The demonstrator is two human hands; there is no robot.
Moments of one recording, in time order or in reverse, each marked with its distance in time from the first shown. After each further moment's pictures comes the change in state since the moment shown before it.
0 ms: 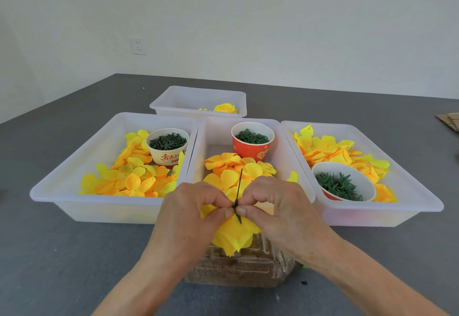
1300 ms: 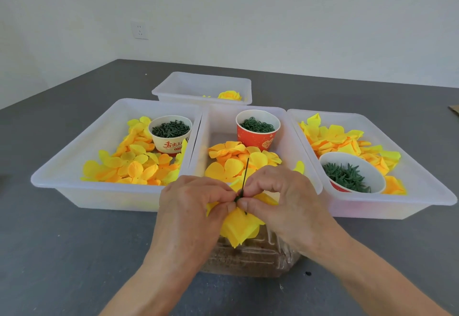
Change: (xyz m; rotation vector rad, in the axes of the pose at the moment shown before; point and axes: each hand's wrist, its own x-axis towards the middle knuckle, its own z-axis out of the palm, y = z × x) left_hand -0.010 0.002 0.003 0.077 0.083 0.025; right_hand 0.000 0.000 0.009 0.042 0.066 0.065
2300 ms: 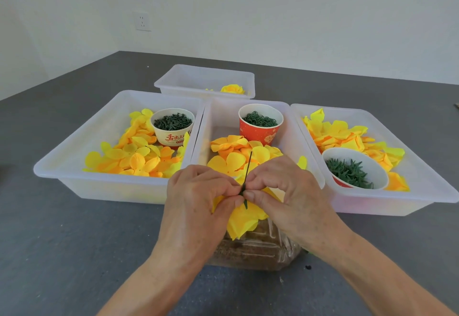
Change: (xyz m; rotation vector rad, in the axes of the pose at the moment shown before) left_hand 0.001 -0.010 0.009 0.079 0.046 0.206; right_hand 0.001 0.012 0.001 -0.071 0.052 -0.234
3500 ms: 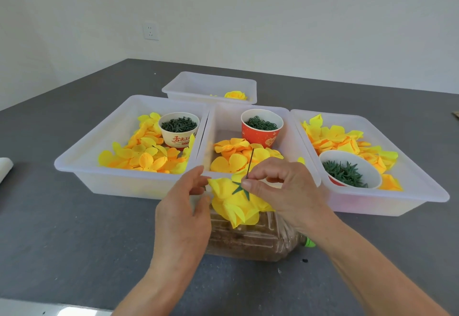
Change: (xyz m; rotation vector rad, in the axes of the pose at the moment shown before) left_hand -0.029 -0.005 -0.002 -0.225 0.181 -0.430; right_hand 0.001 -0.006 0.000 0.236 -0.009 0.206
